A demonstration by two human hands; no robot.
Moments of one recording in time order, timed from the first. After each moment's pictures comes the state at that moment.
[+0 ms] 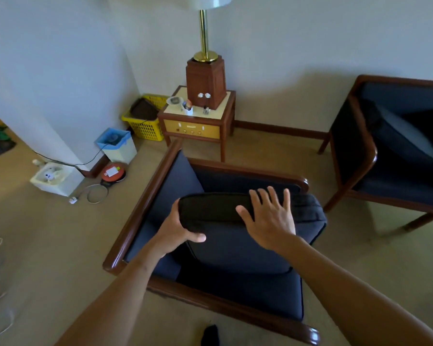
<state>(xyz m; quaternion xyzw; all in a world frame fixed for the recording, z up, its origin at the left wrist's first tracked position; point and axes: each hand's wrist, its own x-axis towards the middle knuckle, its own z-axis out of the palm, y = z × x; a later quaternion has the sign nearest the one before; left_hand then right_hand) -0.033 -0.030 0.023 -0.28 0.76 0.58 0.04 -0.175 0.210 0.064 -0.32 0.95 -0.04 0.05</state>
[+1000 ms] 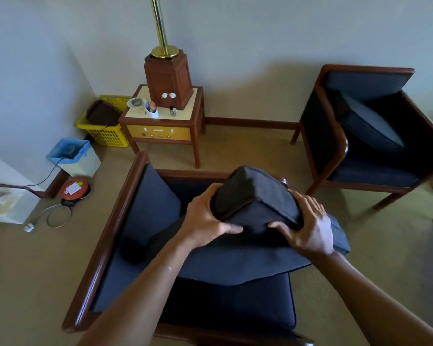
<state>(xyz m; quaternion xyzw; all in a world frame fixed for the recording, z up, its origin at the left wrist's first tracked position) -0.172 0.034 0.080 -0.09 0.86 0.51 -0.03 -0.257 0.304 0.042 -0.26 0.90 -0.29 -0.18</state>
